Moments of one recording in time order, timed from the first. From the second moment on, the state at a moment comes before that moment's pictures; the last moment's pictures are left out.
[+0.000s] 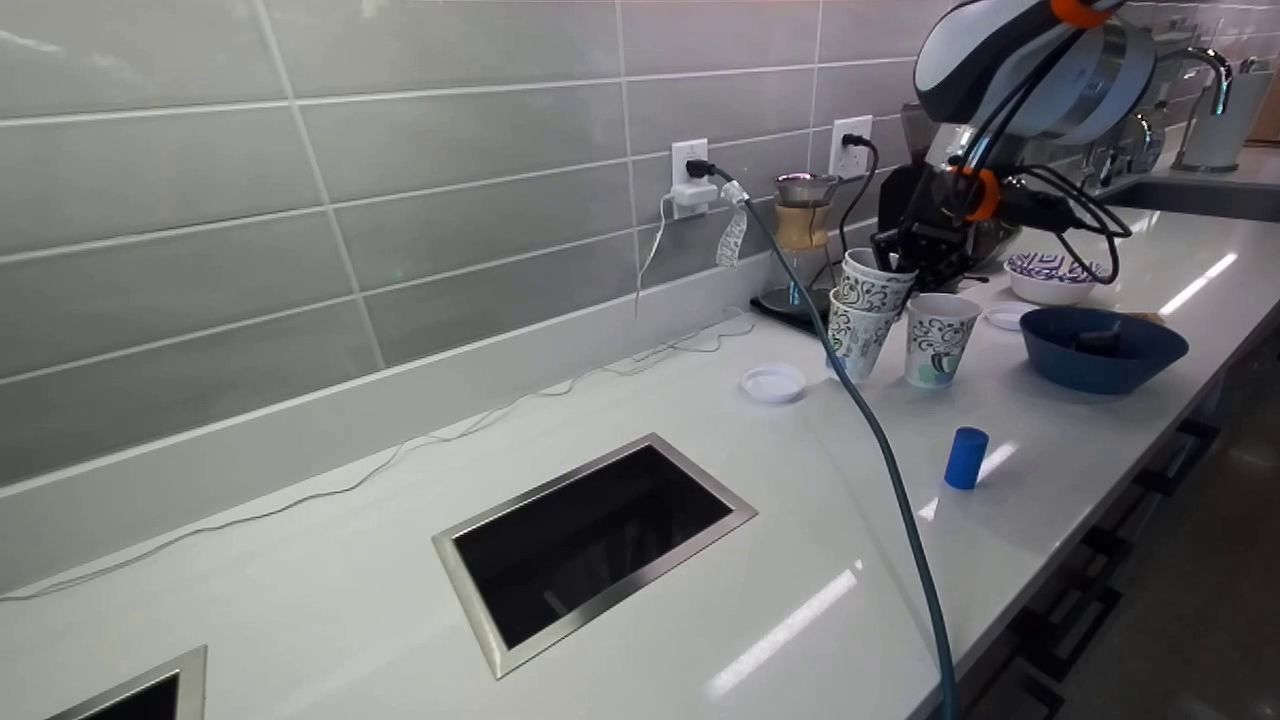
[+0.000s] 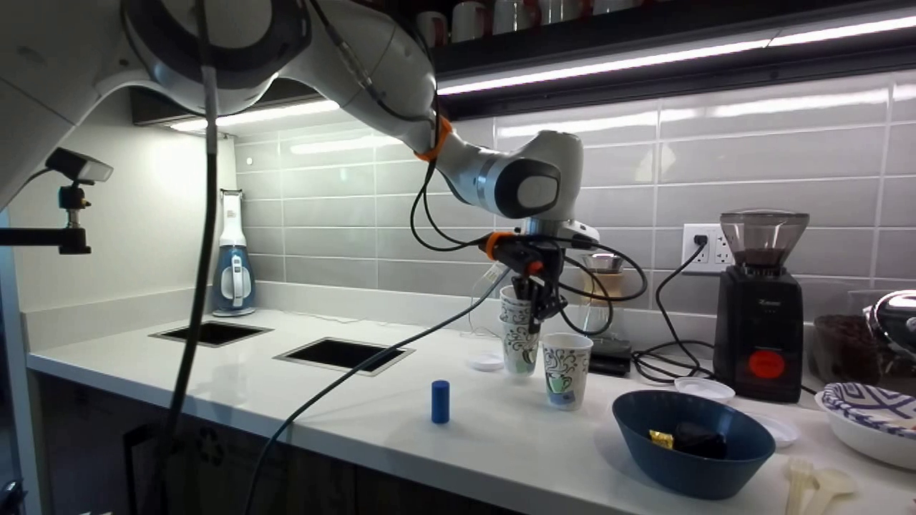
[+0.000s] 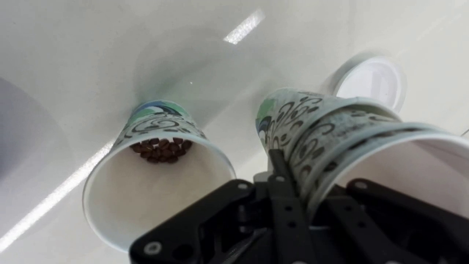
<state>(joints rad) 0.03 0.60 0.06 -1.43 0.22 2.15 0.03</state>
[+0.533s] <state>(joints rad) 0.03 0.62 0.06 -1.37 0.20 2.14 0.01</state>
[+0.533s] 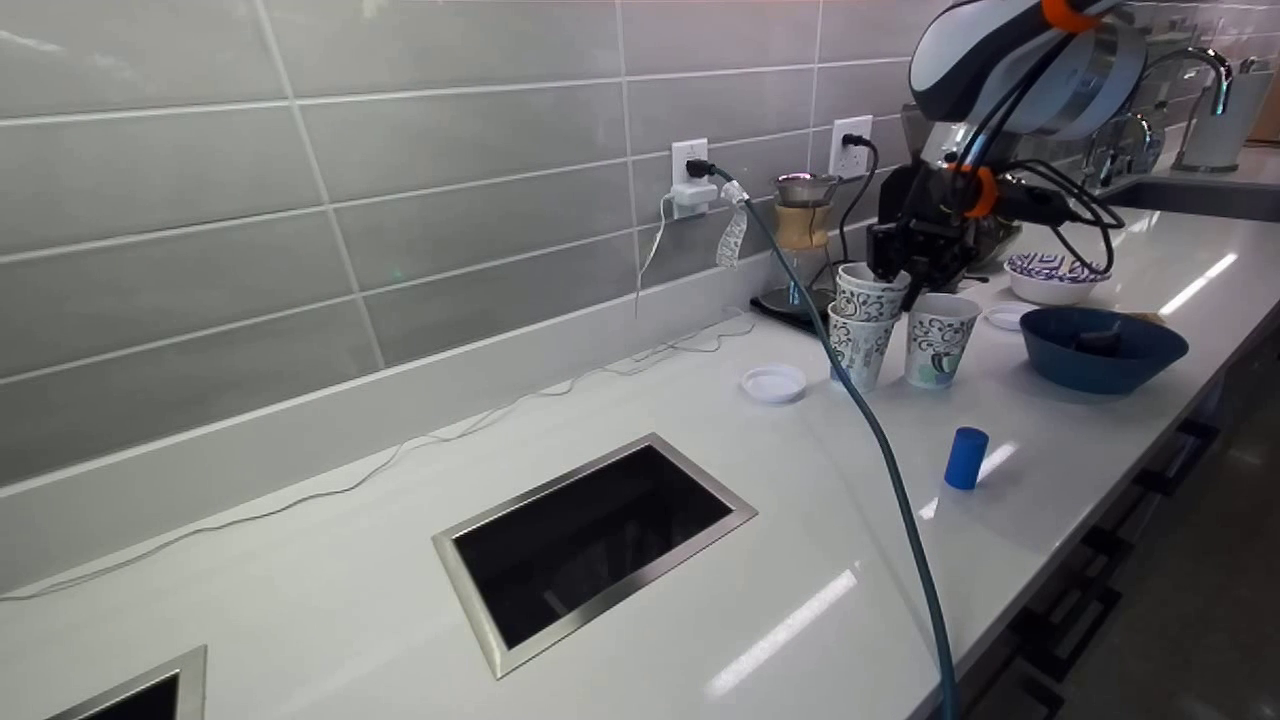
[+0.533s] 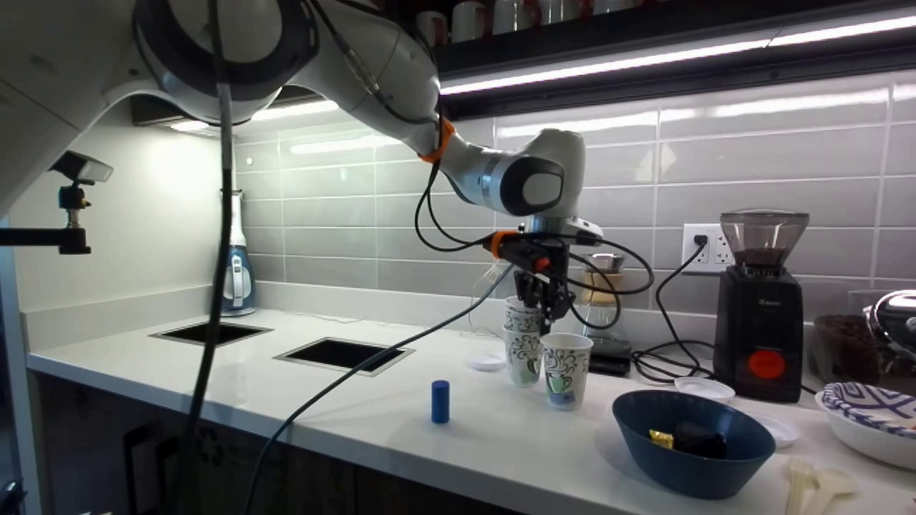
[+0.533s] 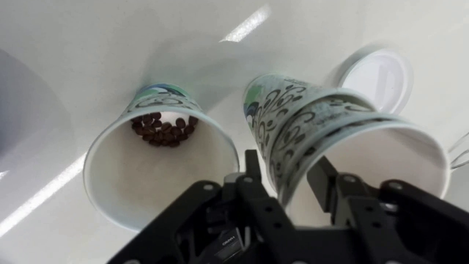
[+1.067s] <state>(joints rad) 0.00 0.53 0.06 -1.34 0.20 1.95 -0.03</state>
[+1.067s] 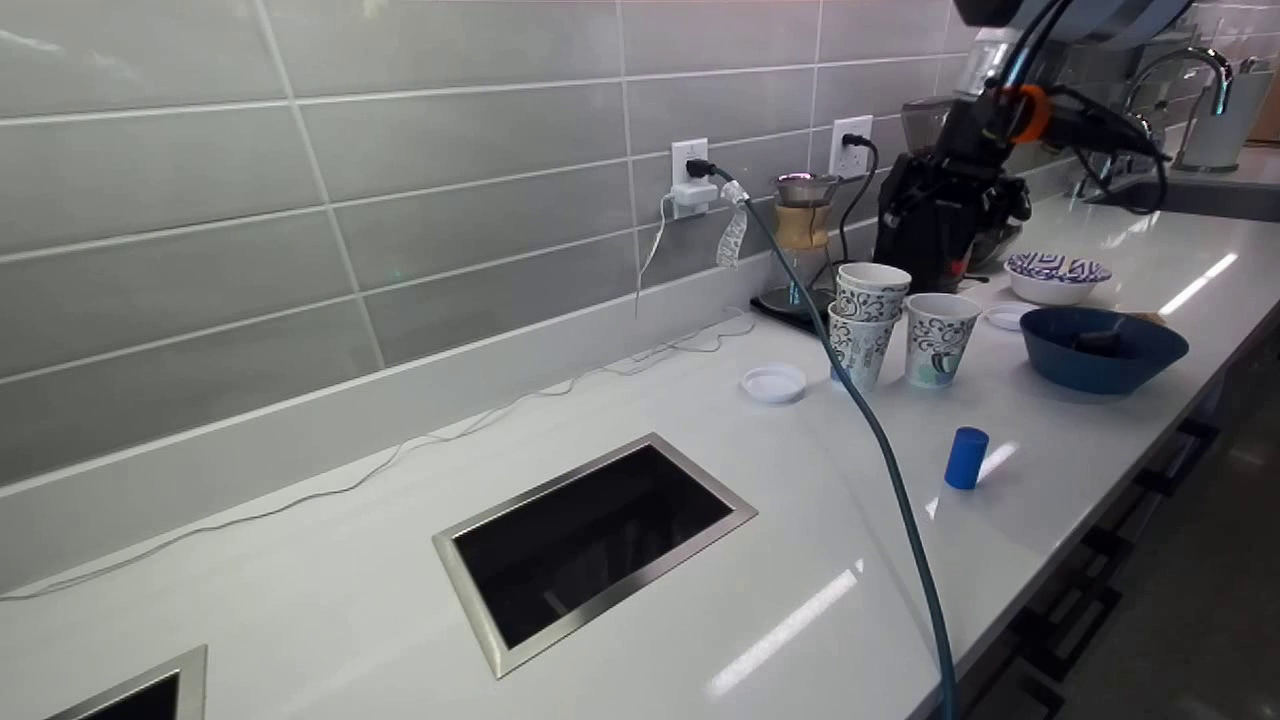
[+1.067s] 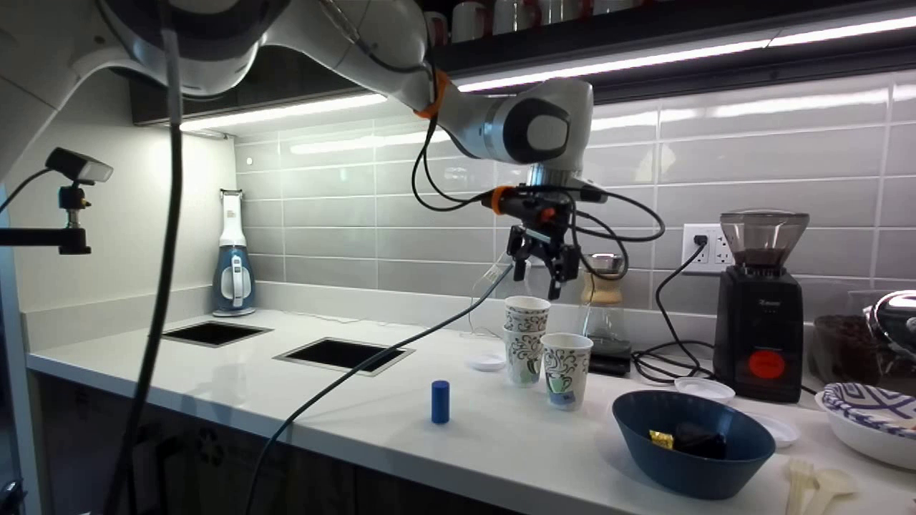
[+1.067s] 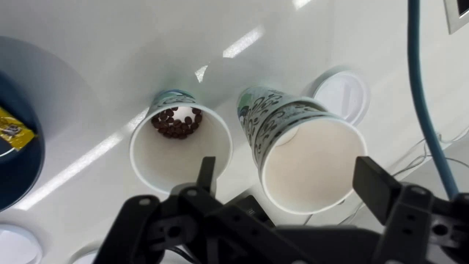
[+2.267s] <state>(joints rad) -0.10 -0.24 -0.05 -2.09 0.25 2.09 -0.44</state>
